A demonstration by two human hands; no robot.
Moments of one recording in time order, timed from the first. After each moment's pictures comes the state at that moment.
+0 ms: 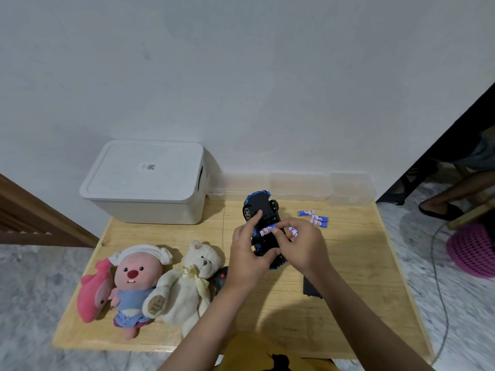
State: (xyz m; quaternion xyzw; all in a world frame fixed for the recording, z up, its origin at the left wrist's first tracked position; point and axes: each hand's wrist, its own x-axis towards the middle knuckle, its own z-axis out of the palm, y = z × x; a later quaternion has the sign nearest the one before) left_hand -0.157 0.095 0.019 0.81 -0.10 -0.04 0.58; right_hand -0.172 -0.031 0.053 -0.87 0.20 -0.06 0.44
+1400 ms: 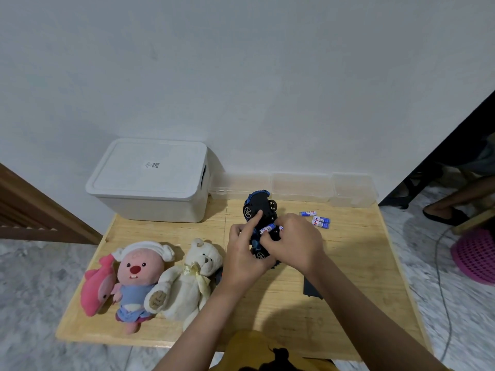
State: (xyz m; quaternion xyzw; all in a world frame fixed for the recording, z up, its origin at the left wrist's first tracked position) left_hand -0.156 0.106 0.015 0.82 -0.13 -0.03 0.56; right_hand -0.160 -0.021 0.073 -0.97 0.11 0.01 0.23
